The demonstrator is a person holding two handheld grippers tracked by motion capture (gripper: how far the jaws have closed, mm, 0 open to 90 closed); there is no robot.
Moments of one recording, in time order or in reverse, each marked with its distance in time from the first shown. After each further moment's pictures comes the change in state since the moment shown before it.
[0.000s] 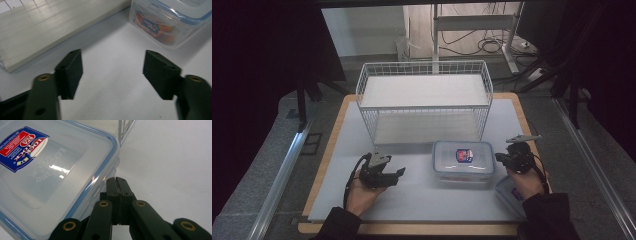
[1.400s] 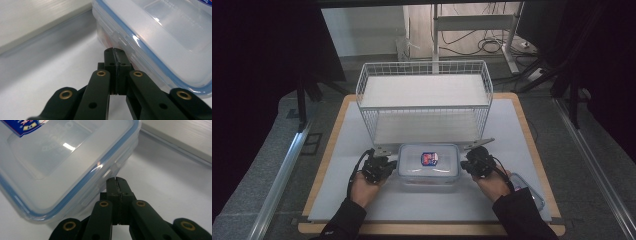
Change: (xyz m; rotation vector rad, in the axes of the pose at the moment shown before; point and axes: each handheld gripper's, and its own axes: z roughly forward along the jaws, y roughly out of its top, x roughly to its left) left arm 0.017 -0.002 0.023 0.142 -0.013 -0.081; right arm 0.094 0.020 0.043 0.100 0.126 -0.168
